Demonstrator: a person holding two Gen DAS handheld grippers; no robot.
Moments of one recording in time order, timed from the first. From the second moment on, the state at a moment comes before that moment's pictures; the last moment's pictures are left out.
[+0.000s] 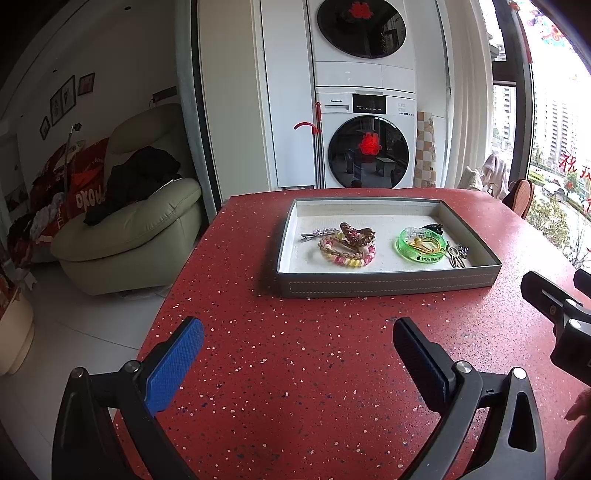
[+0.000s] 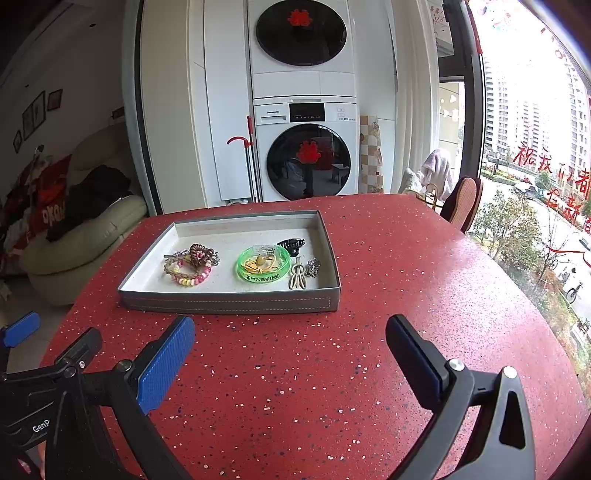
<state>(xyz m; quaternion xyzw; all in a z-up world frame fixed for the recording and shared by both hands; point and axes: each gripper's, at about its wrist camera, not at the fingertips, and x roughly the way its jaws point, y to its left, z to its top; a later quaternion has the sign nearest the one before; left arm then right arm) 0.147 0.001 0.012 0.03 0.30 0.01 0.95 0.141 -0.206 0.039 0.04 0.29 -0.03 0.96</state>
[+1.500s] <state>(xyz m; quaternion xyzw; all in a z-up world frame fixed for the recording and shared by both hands) 0.149 0.004 0.012 0.02 0.31 0.02 0.95 0.141 -0.202 0.042 0.03 0.29 -0.02 0.96</state>
